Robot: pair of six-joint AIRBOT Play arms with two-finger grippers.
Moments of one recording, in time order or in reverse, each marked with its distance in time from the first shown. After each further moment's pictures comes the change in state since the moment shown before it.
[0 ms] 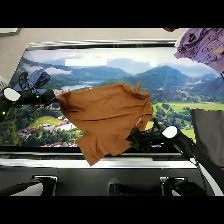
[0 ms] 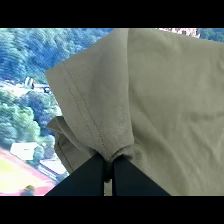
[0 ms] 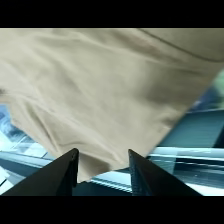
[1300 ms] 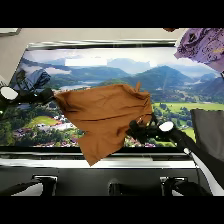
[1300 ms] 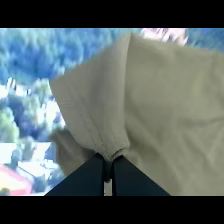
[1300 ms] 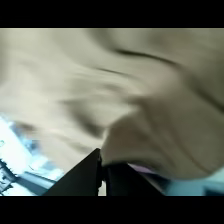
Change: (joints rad) left arm 0.018 0.018 0.055 0.008 -0.017 0.004; right arm -0.023 -0.129 0.103 0.197 -0.141 -0.206
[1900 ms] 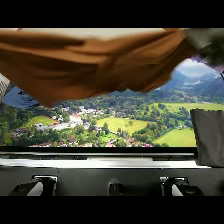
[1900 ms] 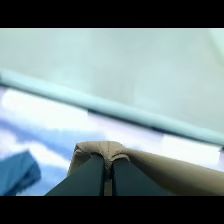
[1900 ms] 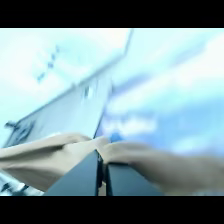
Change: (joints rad) left arm 0.086 0.418 0.488 0.154 -0.009 -0.002; right arm -0.388 0.325 0.937 -0.150 0.220 -0.077
